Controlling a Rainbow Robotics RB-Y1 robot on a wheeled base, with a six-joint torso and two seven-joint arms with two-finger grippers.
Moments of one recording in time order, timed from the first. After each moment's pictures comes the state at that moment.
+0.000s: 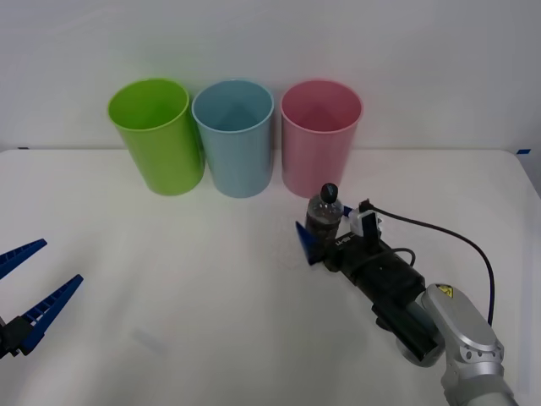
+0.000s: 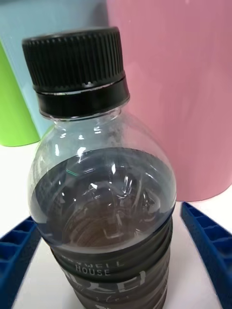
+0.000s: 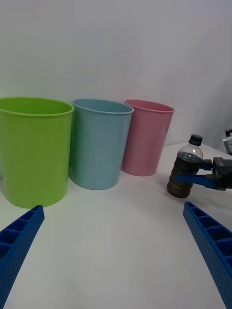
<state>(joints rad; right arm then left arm) -0.15 -0.15 0.13 -1.27 1.15 -0.42 0.29 0.35 0.40 0.52 -1.66 -0.96 -1.22 0.00</state>
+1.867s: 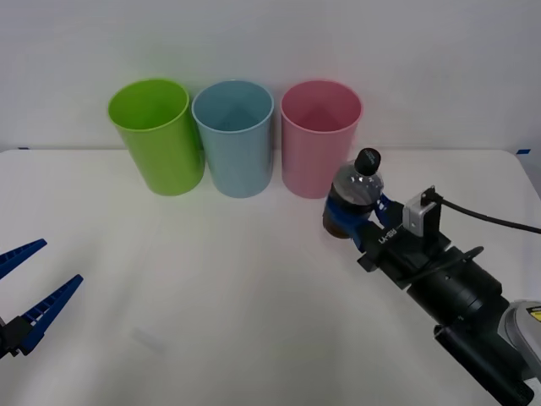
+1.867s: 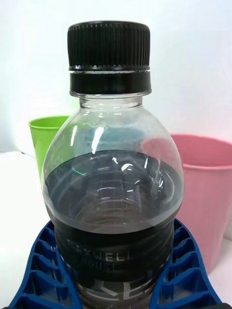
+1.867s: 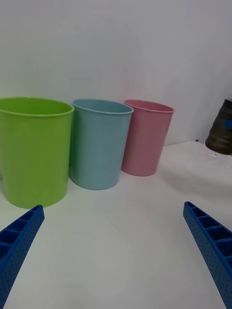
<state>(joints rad) 0.13 -0.42 0.17 -1.95 1.15 -0.41 0.09 0.35 0.40 0.52 -1.66 -0.96 -1.22 0.00</state>
